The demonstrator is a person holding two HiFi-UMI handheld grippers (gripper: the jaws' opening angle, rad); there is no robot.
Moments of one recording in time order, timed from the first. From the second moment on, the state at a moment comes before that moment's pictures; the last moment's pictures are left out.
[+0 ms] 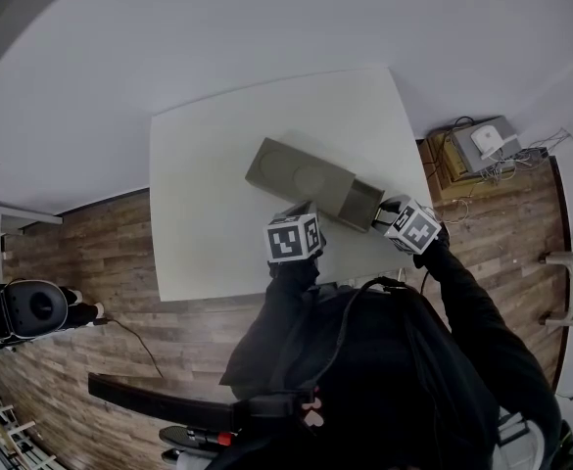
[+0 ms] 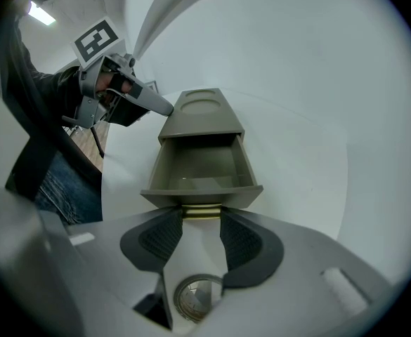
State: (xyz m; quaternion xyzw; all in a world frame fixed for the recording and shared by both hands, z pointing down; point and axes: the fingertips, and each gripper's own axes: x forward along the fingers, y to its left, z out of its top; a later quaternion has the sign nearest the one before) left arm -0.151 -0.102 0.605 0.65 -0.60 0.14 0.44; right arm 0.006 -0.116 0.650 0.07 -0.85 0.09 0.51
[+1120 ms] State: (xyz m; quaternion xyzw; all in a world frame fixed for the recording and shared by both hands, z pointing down) left arm -0.152 -0.103 0.604 0.65 -0.60 0.14 0.44; right arm 0.022 -0.114 0.649 0.07 -0.85 0.08 0.51
